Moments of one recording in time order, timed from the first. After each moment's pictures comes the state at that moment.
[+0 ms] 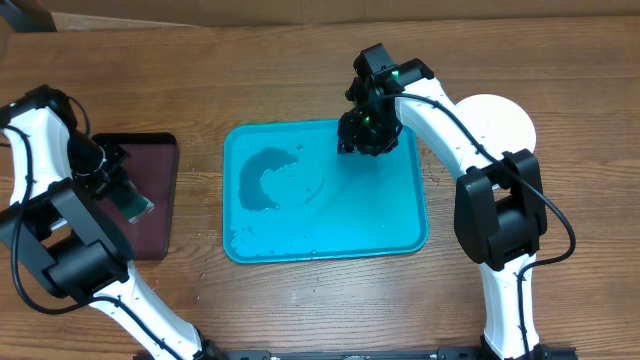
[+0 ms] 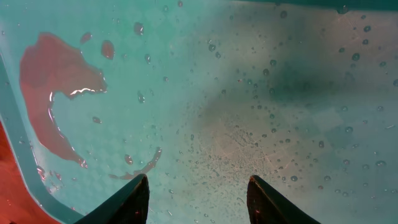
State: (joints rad) left arm 0.52 2.14 1.77 -1.31 0.08 -0.41; right arm 0.42 2.25 1.91 -1.09 -0.36 0.29
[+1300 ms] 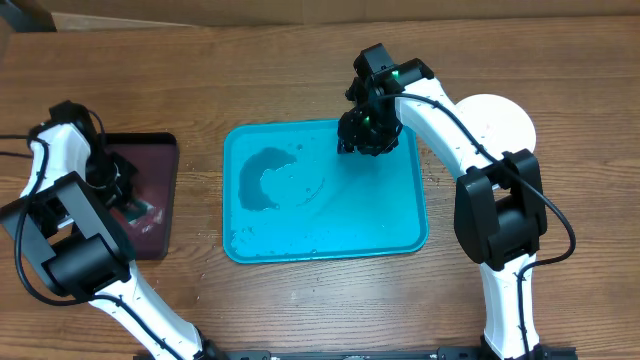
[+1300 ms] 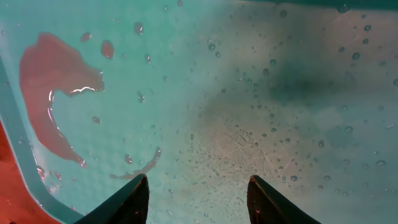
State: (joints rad) left arm 0.51 2.14 1.55 -1.02 -0.13 -0.47; right arm 0.42 2.25 1.91 -1.09 -0.36 0.29
